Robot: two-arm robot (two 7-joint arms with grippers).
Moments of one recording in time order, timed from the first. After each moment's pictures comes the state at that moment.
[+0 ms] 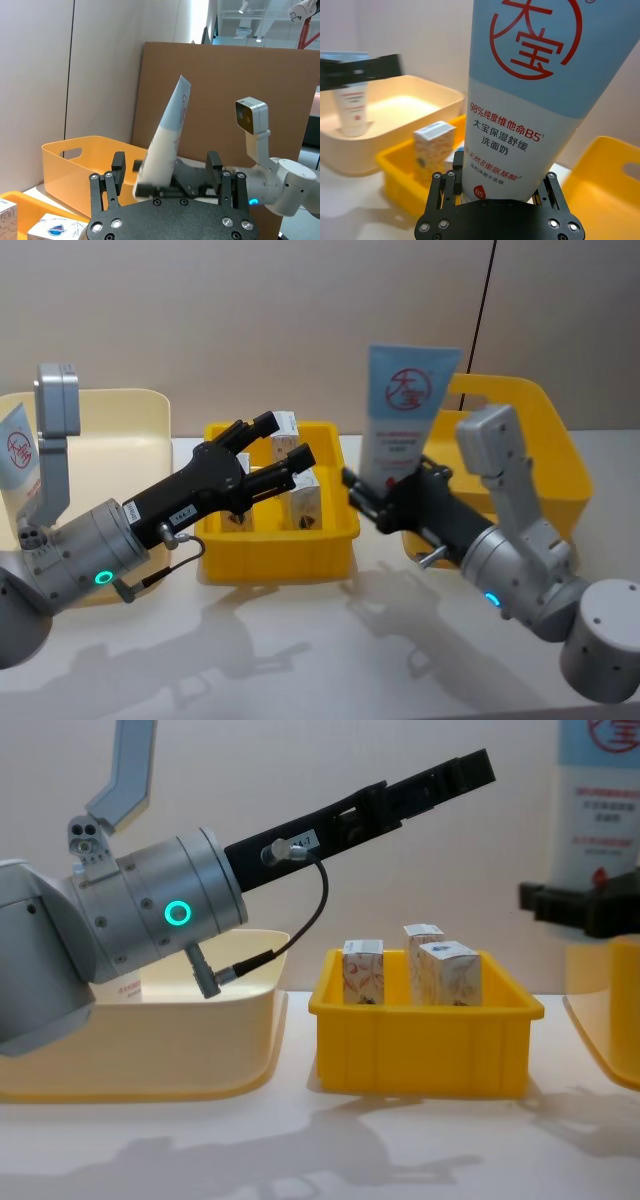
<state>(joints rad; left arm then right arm) -0.57 0.20 0.45 -1.24 -0.79 0.03 -0.93 0.19 0.47 -0.30 -1.73 0.31 0.15 0.18</state>
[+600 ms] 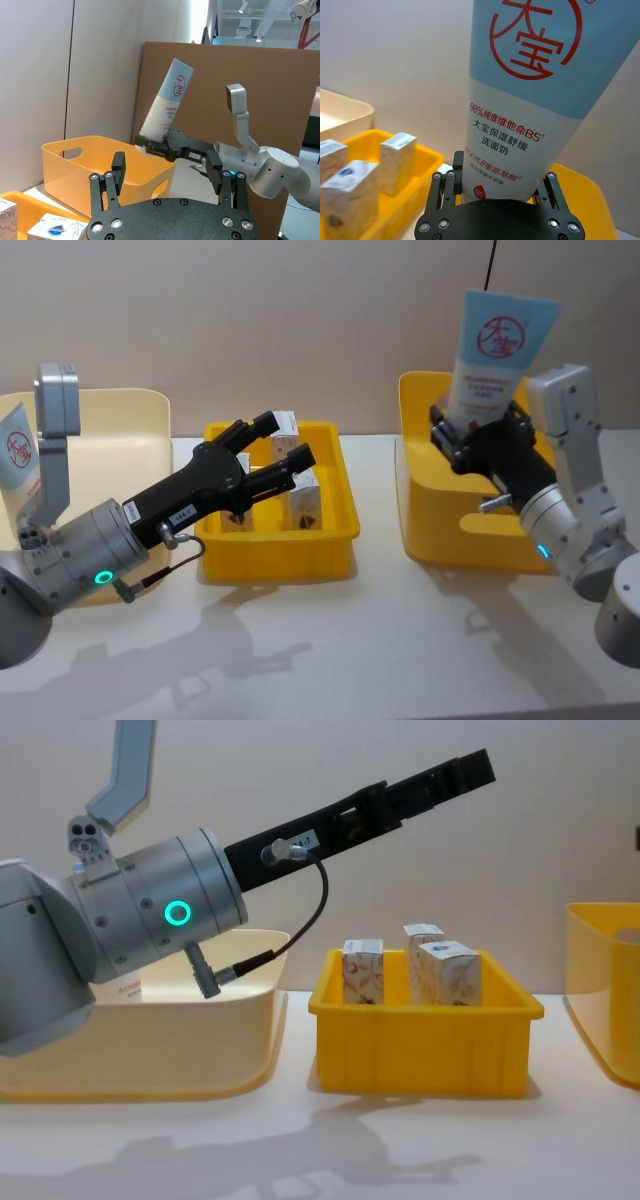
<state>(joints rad) -0.57 0.20 0.45 -1.24 -0.79 0.03 -0.93 0.22 0.46 -0.20 -1.67 0.21 0.09 0.03</state>
